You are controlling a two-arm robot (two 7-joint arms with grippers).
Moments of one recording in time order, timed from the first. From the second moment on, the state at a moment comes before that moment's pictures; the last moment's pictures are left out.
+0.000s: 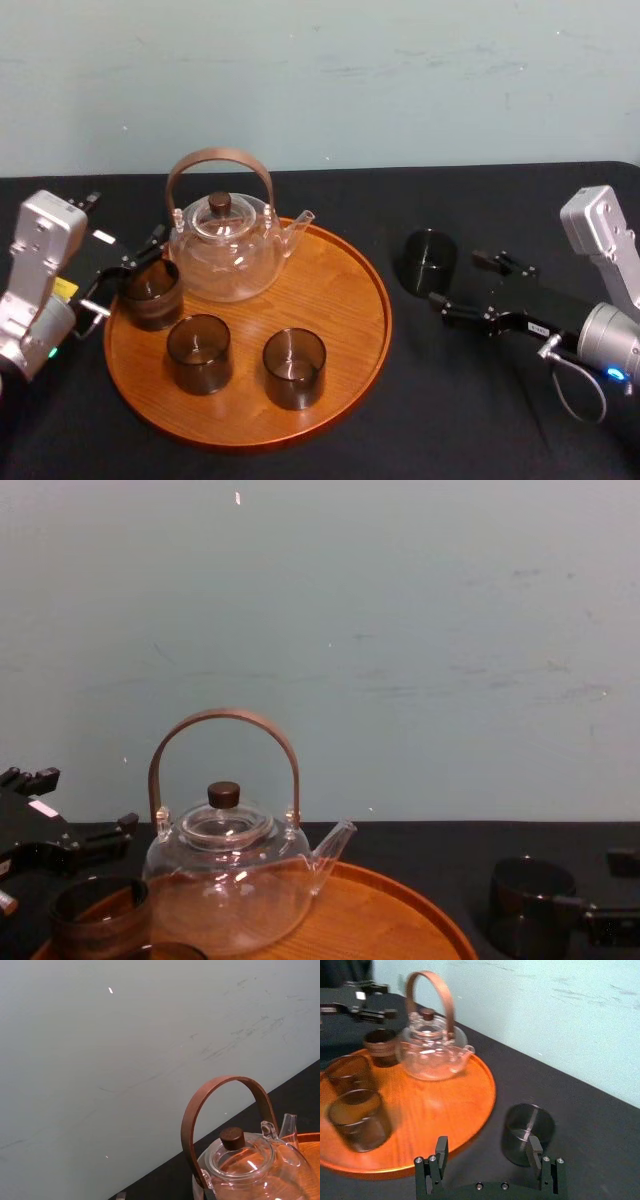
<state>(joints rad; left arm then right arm) -0.20 0.60 0.45 -1.41 -0.25 -0.12 0.03 0.11 0.68 -0.37 -1.62 0.47 0.15 0.43</state>
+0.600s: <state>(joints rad) -0.20 0.60 0.45 -1.41 -0.25 -0.12 0.03 0.18 0.59 -0.36 -1.52 0.43 0.27 0.41</state>
